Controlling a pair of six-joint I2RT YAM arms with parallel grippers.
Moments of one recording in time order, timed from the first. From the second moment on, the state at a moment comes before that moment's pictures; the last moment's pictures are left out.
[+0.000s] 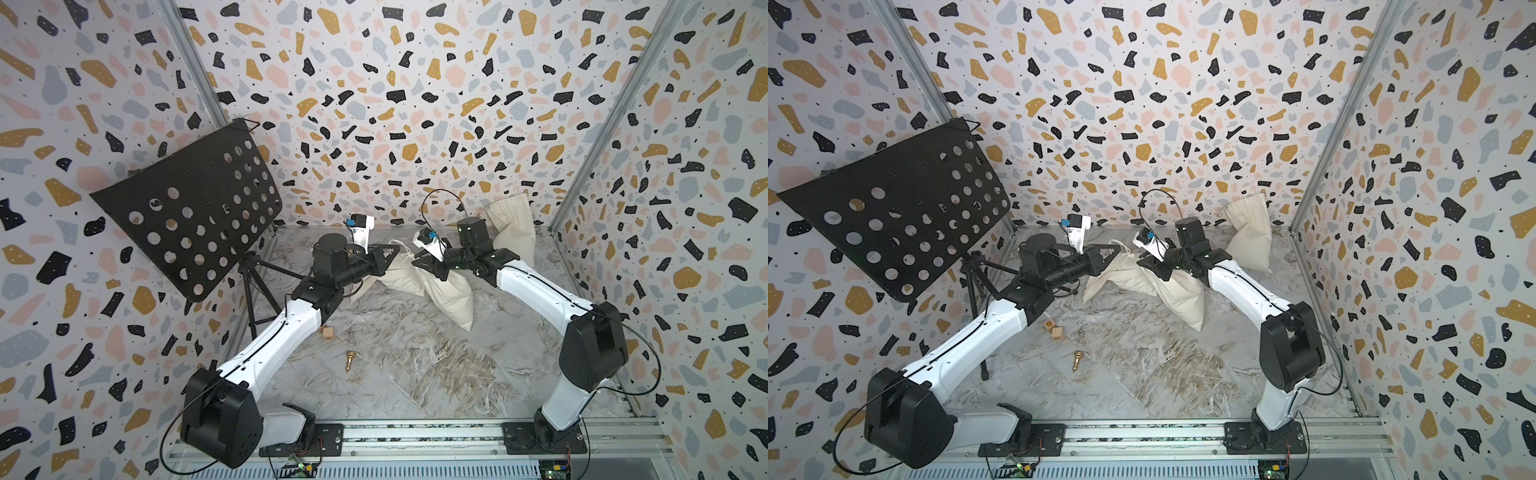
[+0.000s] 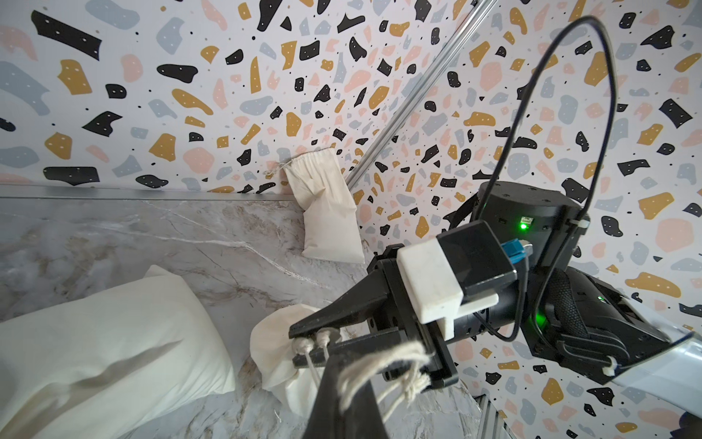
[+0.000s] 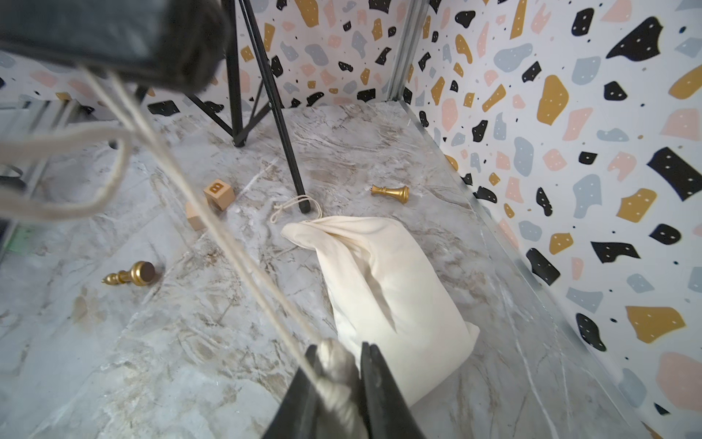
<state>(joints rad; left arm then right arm) -0.38 1.30 1.04 0.12 0.51 -0.56 0.50 1.75 1.45 -0.31 -0.59 -0.52</state>
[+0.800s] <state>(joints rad) -0.34 1.36 0.99 0.41 0.52 -0.52 0.44 1.63 1.29 -0.44 -0.48 -0.42</state>
